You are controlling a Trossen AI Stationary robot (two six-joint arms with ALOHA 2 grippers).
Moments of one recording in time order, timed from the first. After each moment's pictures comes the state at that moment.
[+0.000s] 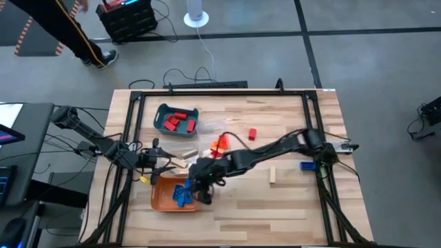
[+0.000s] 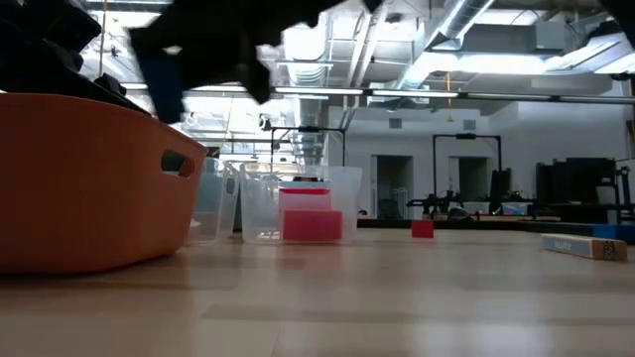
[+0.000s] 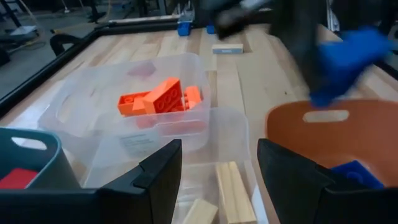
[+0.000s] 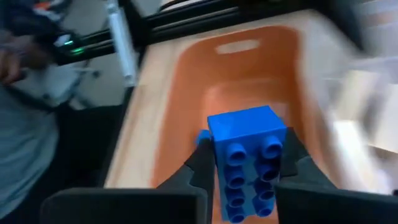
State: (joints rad) left arm -0.54 0.51 0.17 0.03 -0.61 -0.12; right arm 0.21 2.12 1.71 -0.15 -0.13 0.34
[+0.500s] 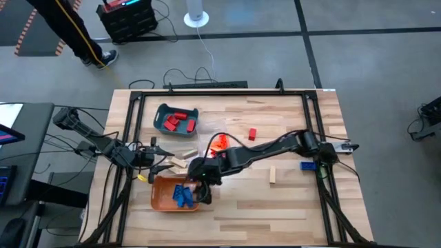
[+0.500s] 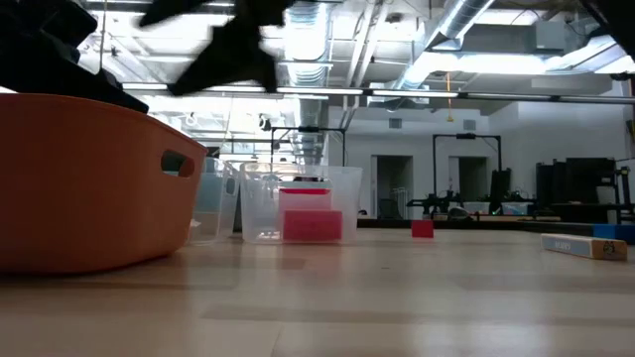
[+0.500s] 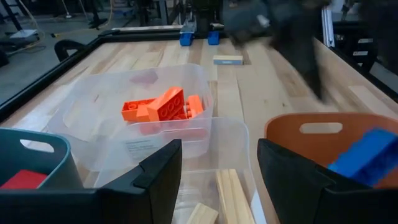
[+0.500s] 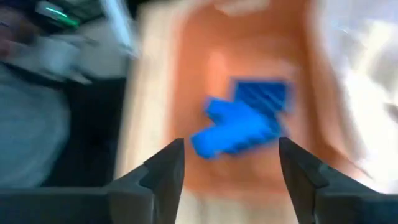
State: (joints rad) left arm -0.54 0.41 0.17 -0.04 -0.61 -0.13; right arm 0.21 2.21 1.97 -0.50 -0.20 0.39
